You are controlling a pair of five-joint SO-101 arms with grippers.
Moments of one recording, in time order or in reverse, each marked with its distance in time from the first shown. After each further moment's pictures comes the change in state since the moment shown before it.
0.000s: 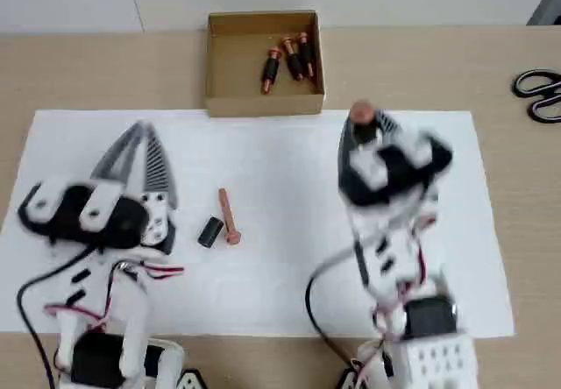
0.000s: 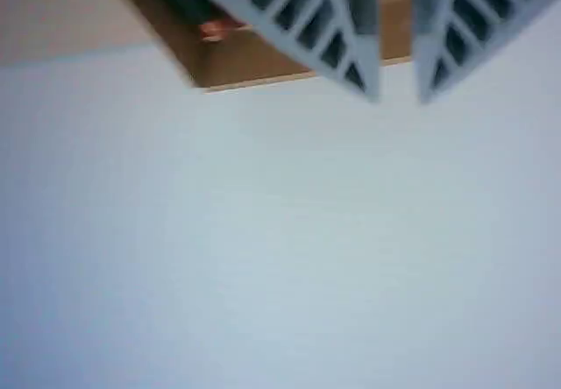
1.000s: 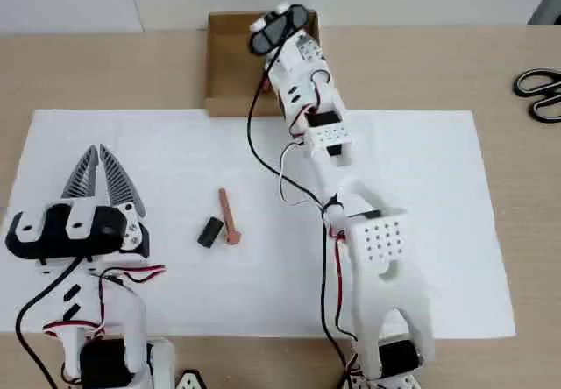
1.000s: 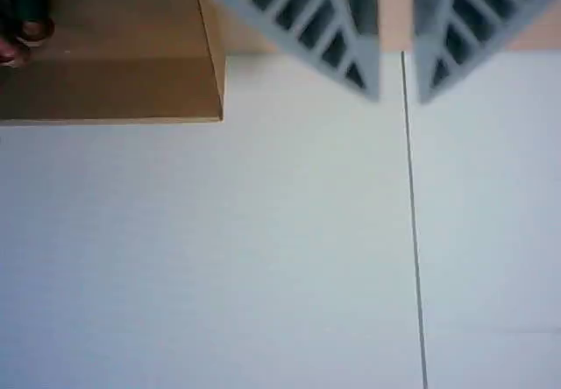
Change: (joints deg) left arm -12.6 -9.7 12.0 0.0 -0.3; right arm -4.5 128.5 -97.3 -23.5 9.8
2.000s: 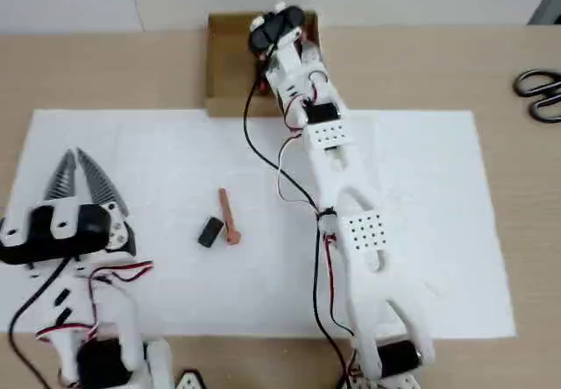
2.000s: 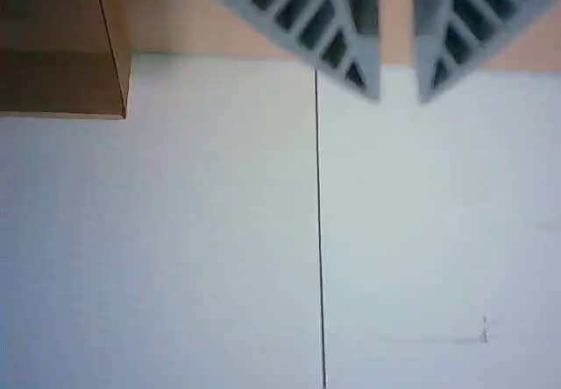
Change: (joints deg) left arm -5.4 0.0 0.0 0.0 0.0; right arm 0.4 19.1 -36.9 30.9 -2.6
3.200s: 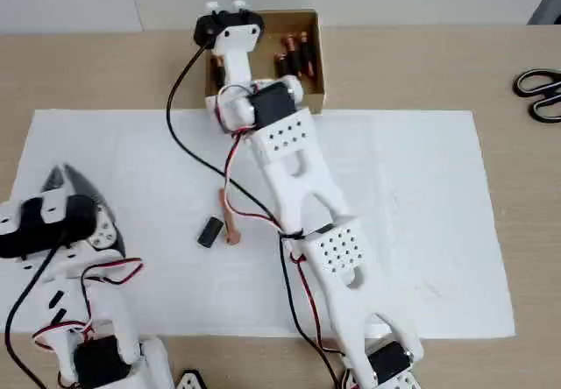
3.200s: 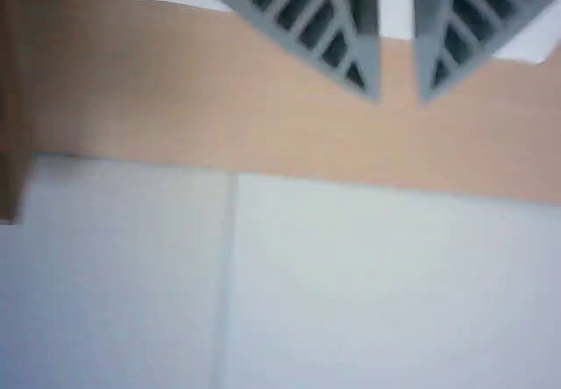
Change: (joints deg) left arm -8.6 0.0 2.1 5.3 0.0; right arm -16.4 -15.6 -20.4 69.7 -32.8
